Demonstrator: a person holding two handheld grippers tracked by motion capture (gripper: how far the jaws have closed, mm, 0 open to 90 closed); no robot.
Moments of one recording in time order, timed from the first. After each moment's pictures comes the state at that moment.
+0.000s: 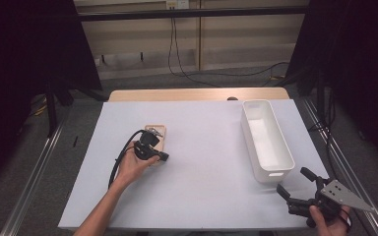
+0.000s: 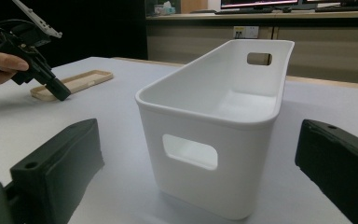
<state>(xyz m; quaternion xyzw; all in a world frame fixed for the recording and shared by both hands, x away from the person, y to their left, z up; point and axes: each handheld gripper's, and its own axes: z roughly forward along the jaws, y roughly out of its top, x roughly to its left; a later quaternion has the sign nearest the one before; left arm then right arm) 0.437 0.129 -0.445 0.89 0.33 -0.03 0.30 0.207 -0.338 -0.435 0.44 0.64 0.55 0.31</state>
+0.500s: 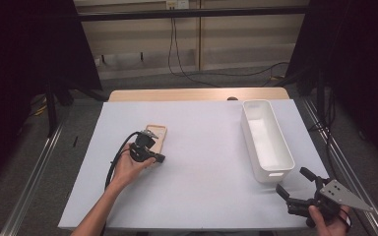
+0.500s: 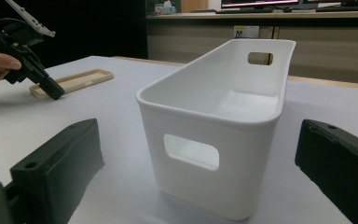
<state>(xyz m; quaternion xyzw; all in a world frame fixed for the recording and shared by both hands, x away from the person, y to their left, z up) 0.430 0.140 -0.445 0.89 0.34 -0.02 0.30 0.207 -0.337 -0.436 0.43 0.65 0.54 0.31</state>
